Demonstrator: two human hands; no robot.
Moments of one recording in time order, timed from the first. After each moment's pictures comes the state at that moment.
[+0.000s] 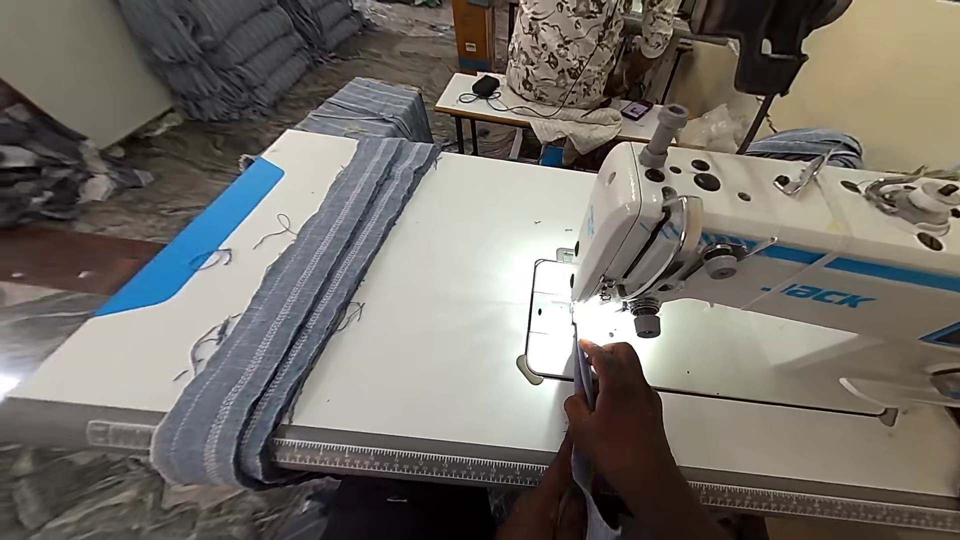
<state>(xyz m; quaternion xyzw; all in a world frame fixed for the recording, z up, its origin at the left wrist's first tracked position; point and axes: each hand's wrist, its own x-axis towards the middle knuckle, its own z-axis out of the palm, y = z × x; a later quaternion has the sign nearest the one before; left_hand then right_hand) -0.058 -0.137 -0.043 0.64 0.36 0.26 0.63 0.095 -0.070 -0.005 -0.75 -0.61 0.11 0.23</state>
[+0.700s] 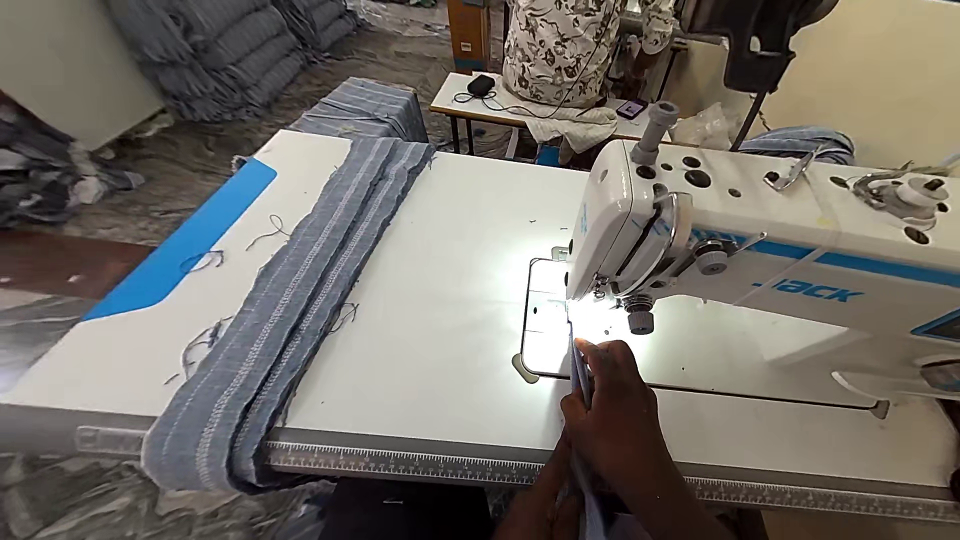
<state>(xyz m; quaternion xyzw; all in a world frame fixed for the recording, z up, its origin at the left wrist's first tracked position) -0.059 -0.139 -0.043 0.64 0.38 0.25 0.62 0.096 -0.071 -0.005 -0.74 -0.62 0.10 0.23</state>
